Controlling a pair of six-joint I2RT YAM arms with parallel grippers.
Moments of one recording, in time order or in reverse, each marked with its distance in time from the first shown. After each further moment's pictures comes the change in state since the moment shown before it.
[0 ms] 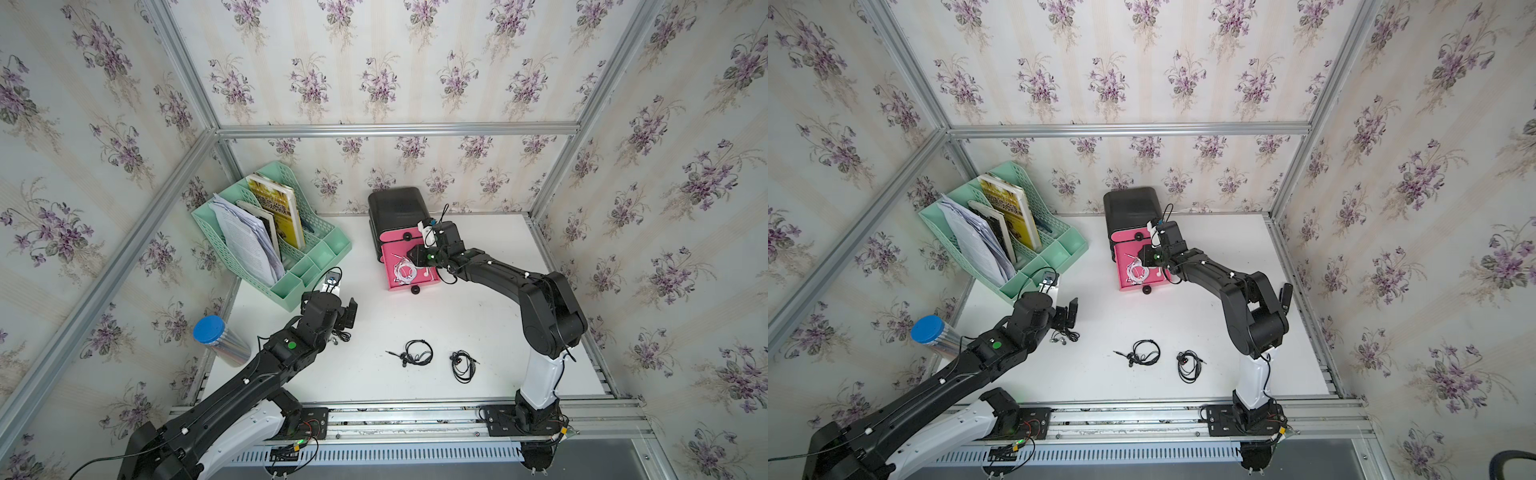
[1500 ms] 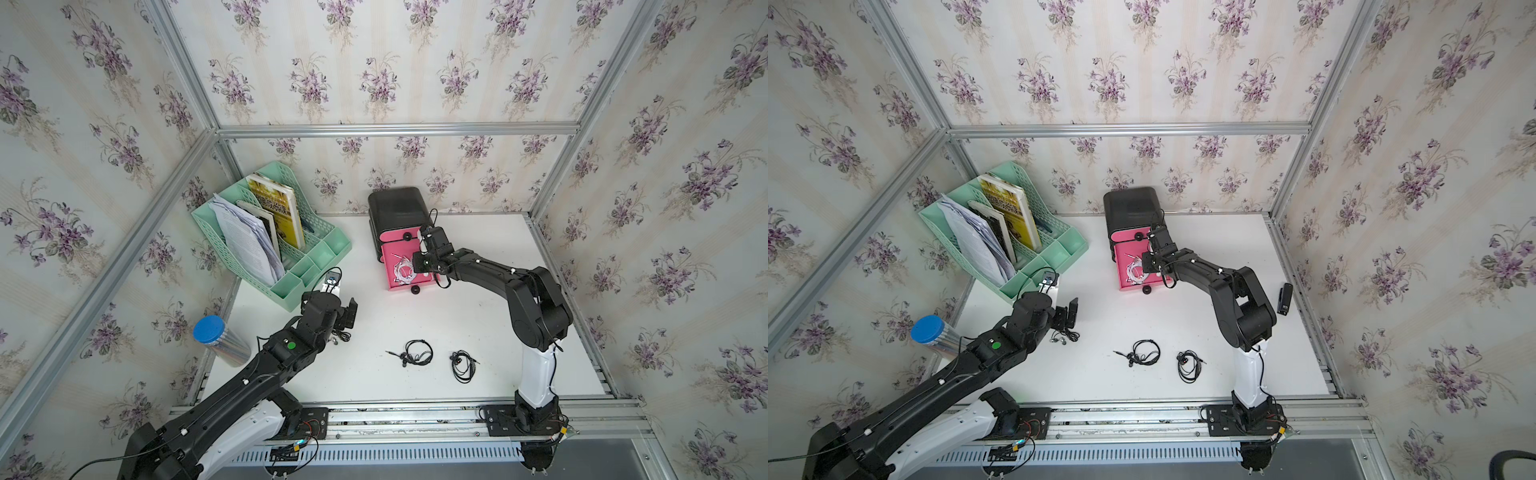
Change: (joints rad) left arm 0.000 -0.004 0.000 0.000 0.007 0.000; right arm 0.031 0.089 0.055 -0.150 0.274 -0.069
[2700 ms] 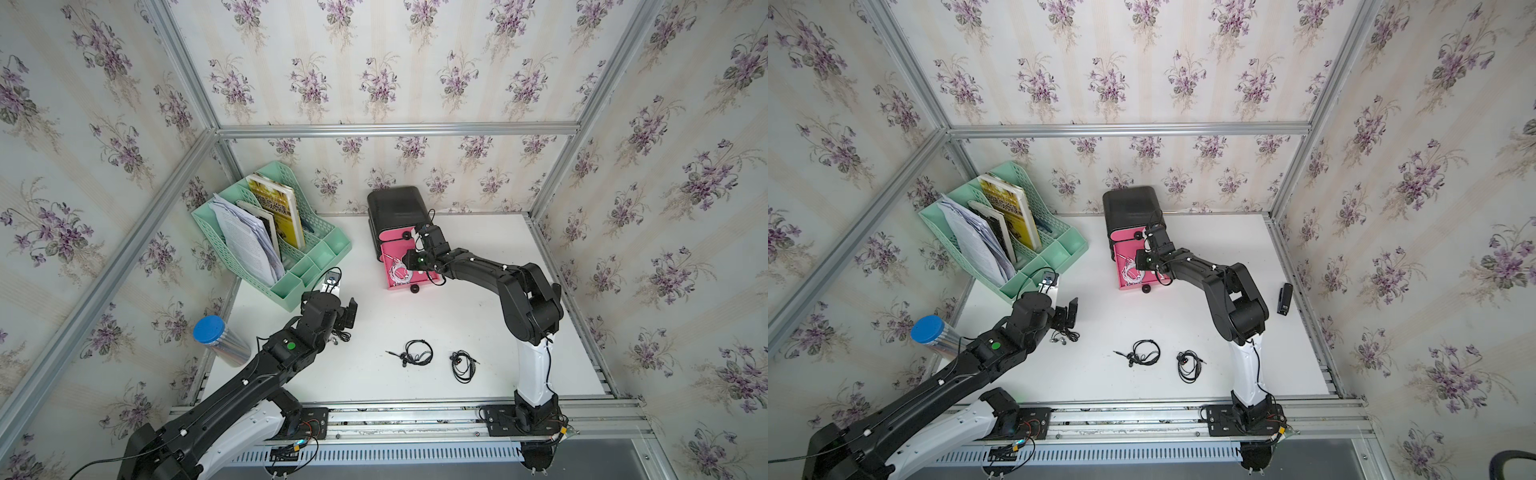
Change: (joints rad) left arm 0.000 -0.004 0.000 0.000 0.000 0.000; right arm 0.000 0.046 0.026 0.098 -0.178 0.113
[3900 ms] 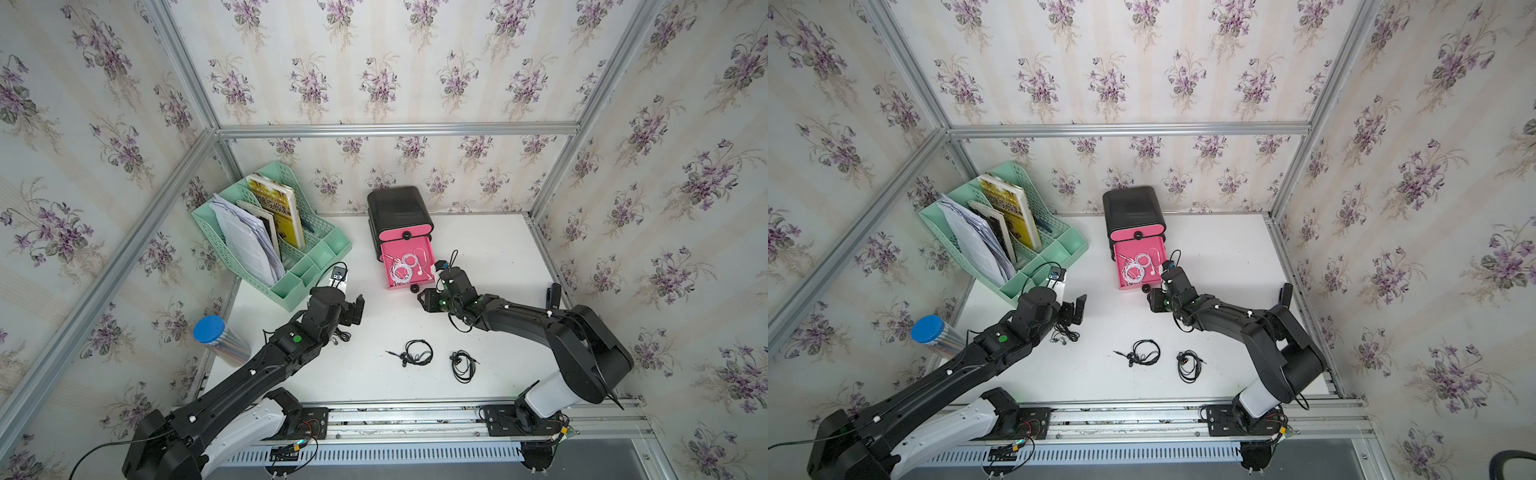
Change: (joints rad) left arm 0.000 0.065 0.028 0.060 0.076 -0.015; right arm 0.081 -0.441 -0.651 0.208 0.072 0.076
